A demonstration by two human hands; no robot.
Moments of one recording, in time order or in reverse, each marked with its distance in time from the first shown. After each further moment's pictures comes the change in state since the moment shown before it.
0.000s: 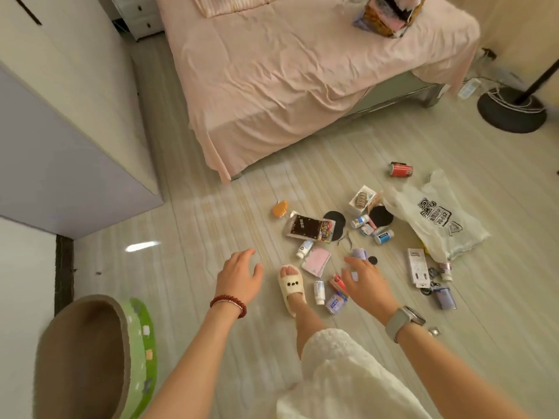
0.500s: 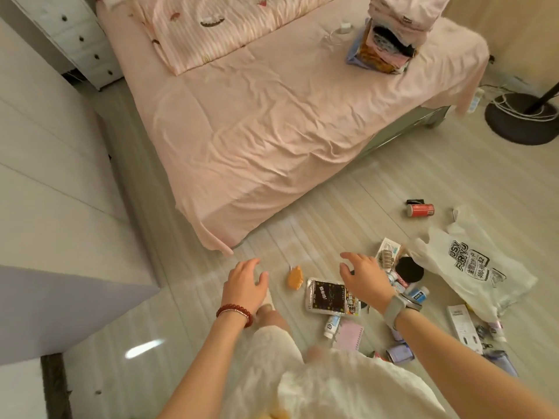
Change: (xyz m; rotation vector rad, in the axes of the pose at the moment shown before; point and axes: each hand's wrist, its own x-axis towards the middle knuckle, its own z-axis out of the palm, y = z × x) left_hand 0.365 0.080 -0.137 0.043 -0.106 0.063; right_hand 0.323 -0.178 -0.121 0.033 0.041 0.058
